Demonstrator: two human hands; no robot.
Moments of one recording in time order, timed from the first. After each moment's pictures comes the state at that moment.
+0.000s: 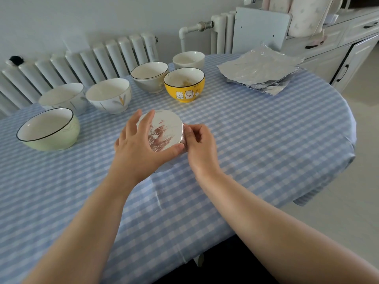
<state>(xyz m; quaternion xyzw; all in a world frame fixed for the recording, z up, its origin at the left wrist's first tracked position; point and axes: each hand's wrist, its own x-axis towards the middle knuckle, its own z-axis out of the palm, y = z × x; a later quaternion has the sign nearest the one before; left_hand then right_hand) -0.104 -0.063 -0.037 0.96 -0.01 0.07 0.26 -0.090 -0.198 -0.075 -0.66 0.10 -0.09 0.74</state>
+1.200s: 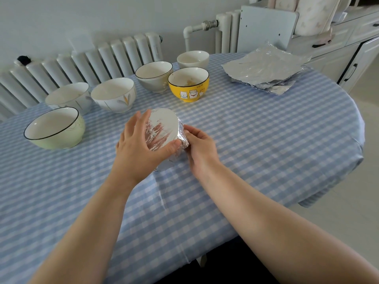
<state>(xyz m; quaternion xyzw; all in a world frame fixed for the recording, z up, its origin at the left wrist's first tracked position) -0.101 -0.052 -0.046 0.94 -0.01 0.10 0.33 -0.066 -0.189 -0.084 -0.44 0.18 0.06 0.88</state>
